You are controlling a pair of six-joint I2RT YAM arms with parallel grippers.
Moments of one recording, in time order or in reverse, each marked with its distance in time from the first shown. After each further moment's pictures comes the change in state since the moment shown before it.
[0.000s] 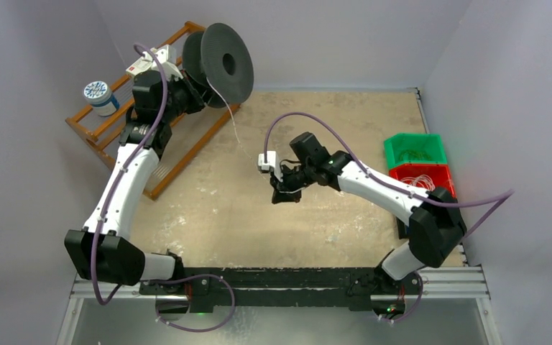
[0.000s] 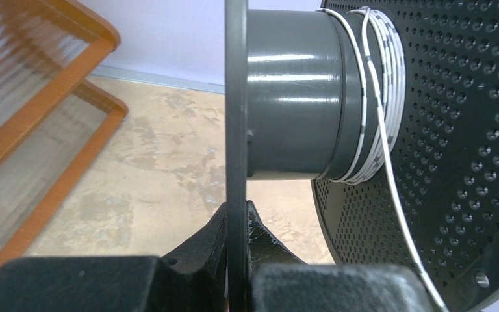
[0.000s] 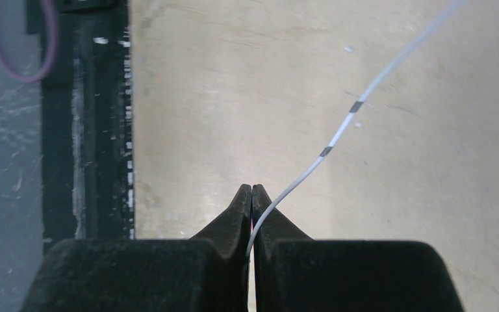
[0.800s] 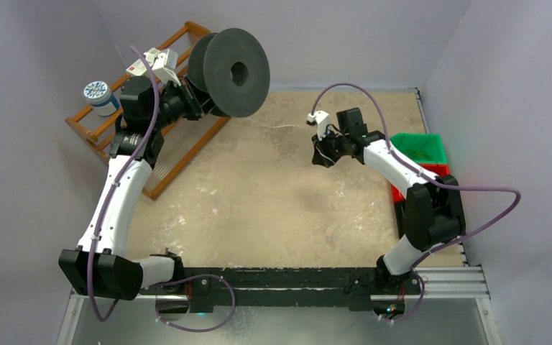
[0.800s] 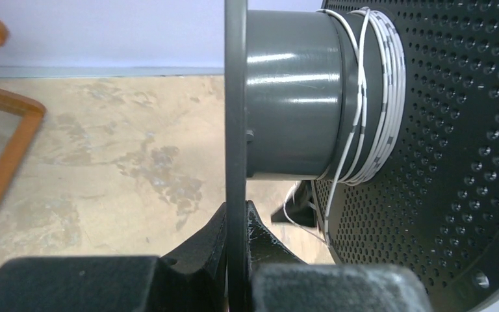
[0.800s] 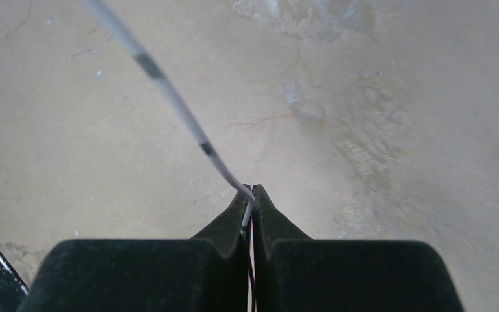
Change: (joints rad) left arm 0.031 -0.084 -0.023 0.017 0.263 -0.013; right arm -0.402 0.095 0.013 0.072 0.217 0.174
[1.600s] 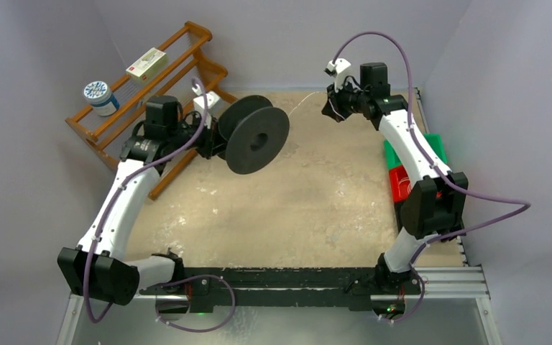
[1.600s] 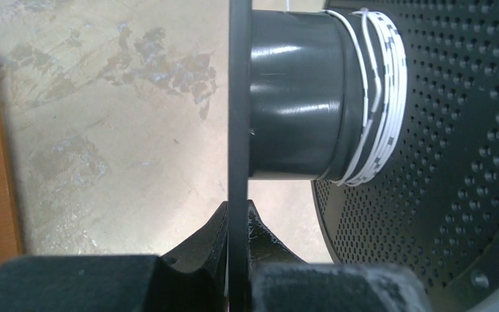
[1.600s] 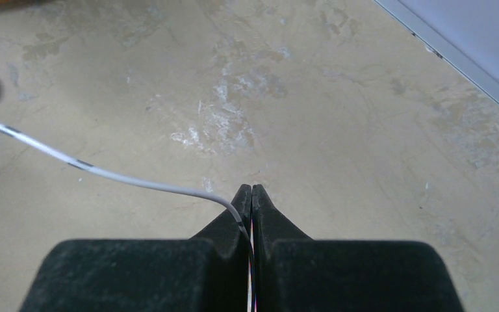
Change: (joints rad) left arm -0.060 -0.034 -0.070 -0.413 0.225 0.681; right arm -0.148 0.082 0.449 -0.078 -0.011 0.014
